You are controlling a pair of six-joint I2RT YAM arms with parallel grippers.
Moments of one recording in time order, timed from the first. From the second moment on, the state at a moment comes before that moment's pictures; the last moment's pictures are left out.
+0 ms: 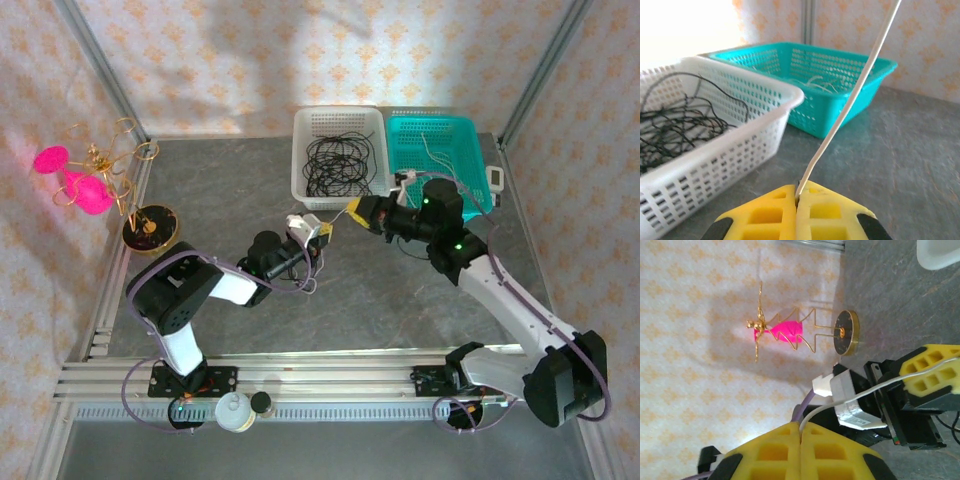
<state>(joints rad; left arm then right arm) -0.60 1.76 0.56 1.15 0.19 0.00 0.42 1.13 0.88 0.03 -0.71 1.26</state>
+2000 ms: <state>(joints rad) -0.65 1.00 0.78 0.58 0.26 -0.14 0.66 1.43 0.56 0.90 -0.88 0.08</state>
